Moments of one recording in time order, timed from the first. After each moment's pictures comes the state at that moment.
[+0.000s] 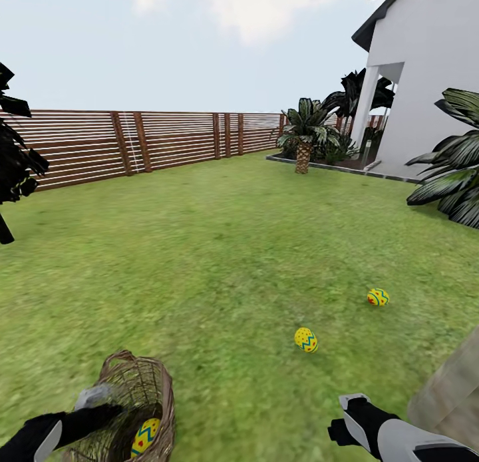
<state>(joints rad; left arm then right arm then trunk) -0.48 0.32 0.15 -0.37 0.17 0.35 -0.39 -0.70 -0.08 0.08 0.00 0.02 0.38 -0.06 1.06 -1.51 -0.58</state>
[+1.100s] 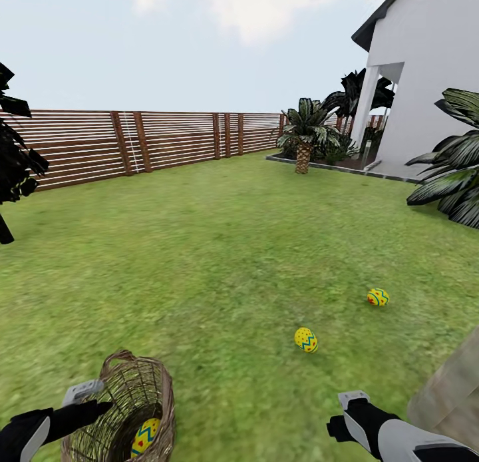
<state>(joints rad) -0.48 0.36 0.15 -0.40 0.17 0.36 -0.39 -0.70 -0.08 0.08 0.00 0.02 0.32 -0.06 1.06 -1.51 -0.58</state>
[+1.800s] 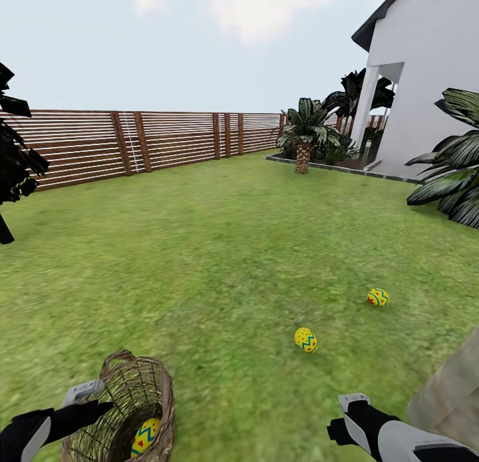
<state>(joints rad) -0.48 0.36 0.15 -0.40 0.17 0.36 -0.39 -0.70 -0.08 0.08 0.01 0.02 0.33 -0.06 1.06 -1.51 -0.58</state>
